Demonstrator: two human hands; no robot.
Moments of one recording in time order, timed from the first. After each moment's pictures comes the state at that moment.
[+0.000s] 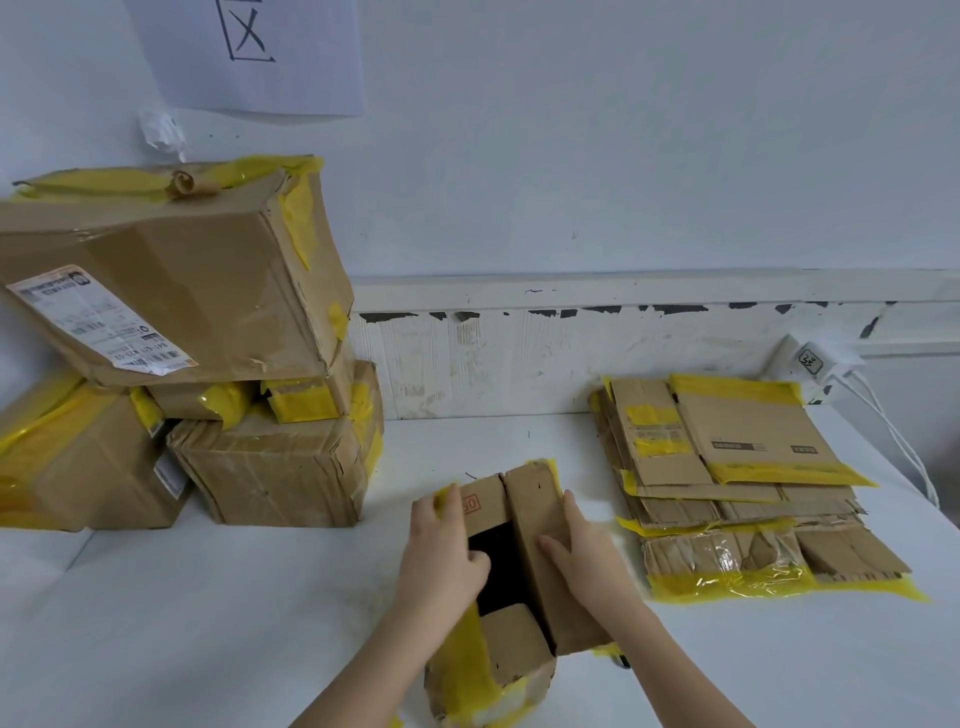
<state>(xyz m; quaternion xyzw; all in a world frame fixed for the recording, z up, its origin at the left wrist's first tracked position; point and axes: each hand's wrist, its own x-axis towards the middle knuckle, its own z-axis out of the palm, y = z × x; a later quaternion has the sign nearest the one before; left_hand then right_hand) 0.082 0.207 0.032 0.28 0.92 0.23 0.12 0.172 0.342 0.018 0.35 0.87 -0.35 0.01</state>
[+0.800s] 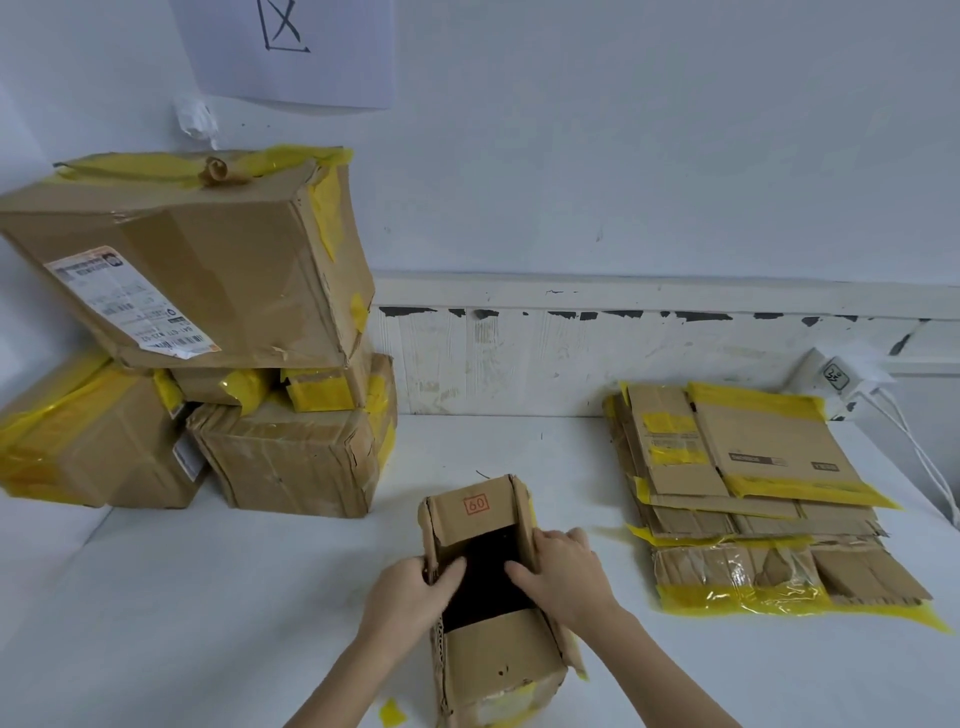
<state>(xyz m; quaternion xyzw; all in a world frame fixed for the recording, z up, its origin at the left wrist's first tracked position) 0.073 0.164 -0.008 0.17 0.90 0.34 0.23 0.156 0.326 0.008 0.27 0.93 -0.23 0.11</state>
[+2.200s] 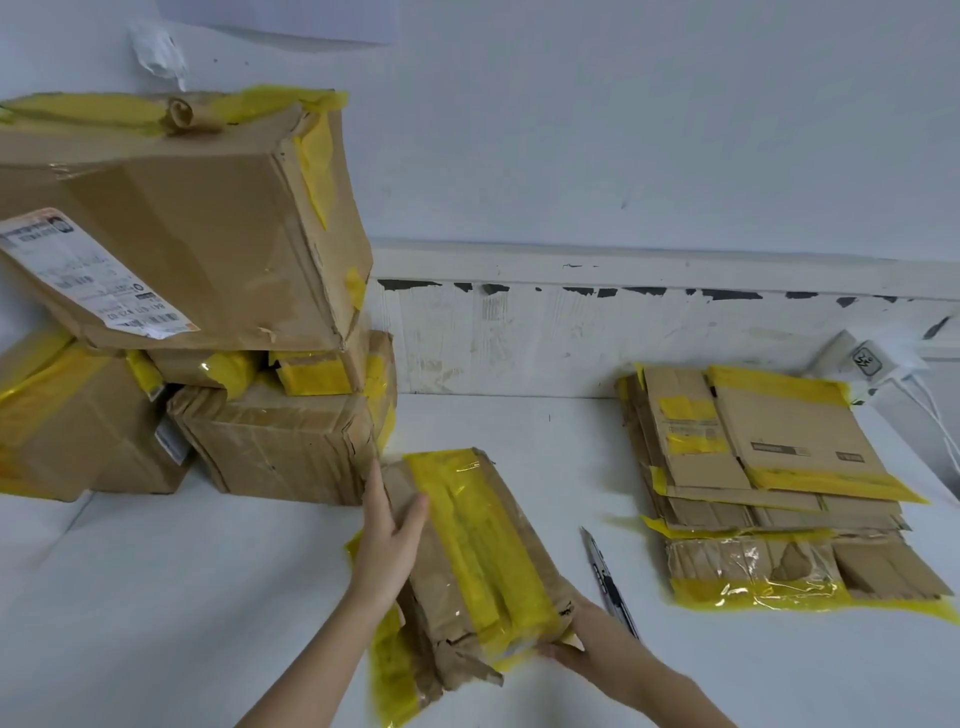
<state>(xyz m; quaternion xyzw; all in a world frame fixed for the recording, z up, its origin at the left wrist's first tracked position) 0.029 0.171 -0.010 0.10 0.78 0.59 0.18 0.202 0.350 -0.075 0.07 0.90 -0.41 0.12</state>
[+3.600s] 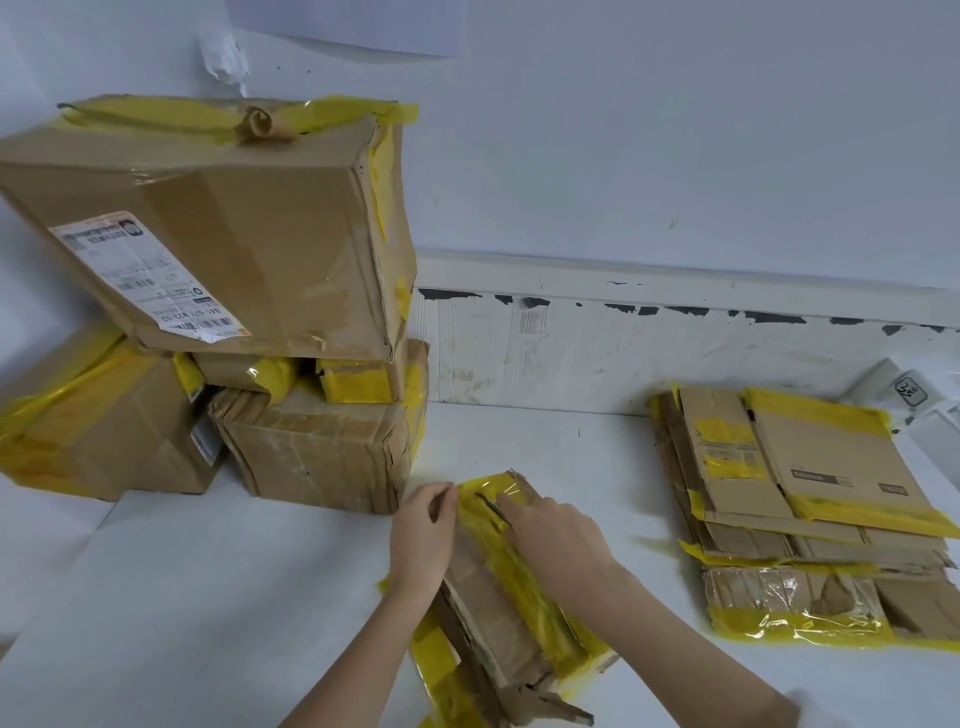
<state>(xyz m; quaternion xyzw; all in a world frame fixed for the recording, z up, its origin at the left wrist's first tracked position) 0.004 0.178 -0.017 0.12 0.84 0.52 0.07 0.087 0.285 0.054 0.14 0.98 -0.05 0.12</state>
